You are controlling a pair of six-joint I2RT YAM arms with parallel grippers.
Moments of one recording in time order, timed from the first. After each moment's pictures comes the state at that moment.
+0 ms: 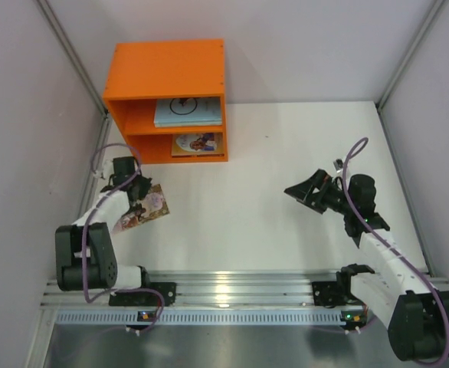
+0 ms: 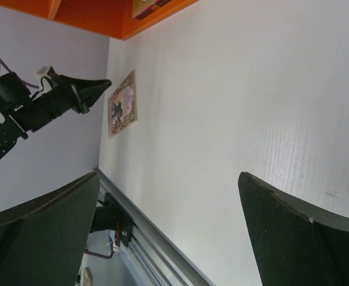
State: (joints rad) left arm 0.01 1.41 0.73 -0.10 -0.08 -1.03; right arm 0.08 0.89 0.42 0.07 -0.67 0.80
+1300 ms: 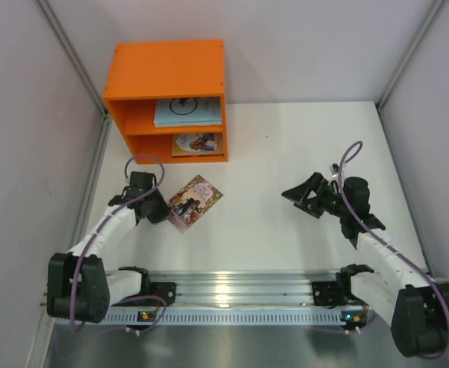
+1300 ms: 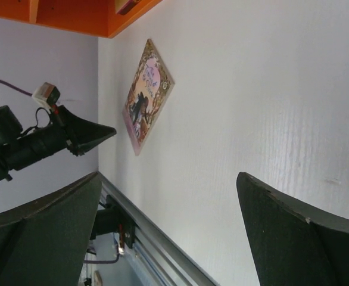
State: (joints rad) left arm -0.12 1.15 0.61 -0.49 0.13 -0.73; right arm 0.12 0.92 0.38 0.10 -0.63 0.86
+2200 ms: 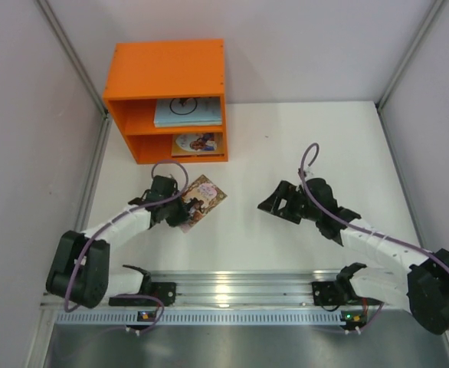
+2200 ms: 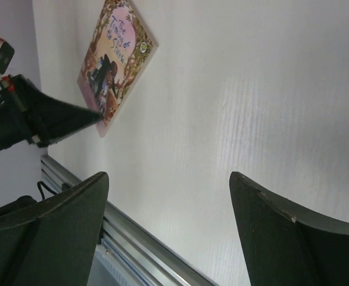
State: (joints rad) left arm -0.28 1.32 0.60 -0.29 0.14 -0.71; right arm 0.55 1.06 0.48 0.02 -0.23 0.88
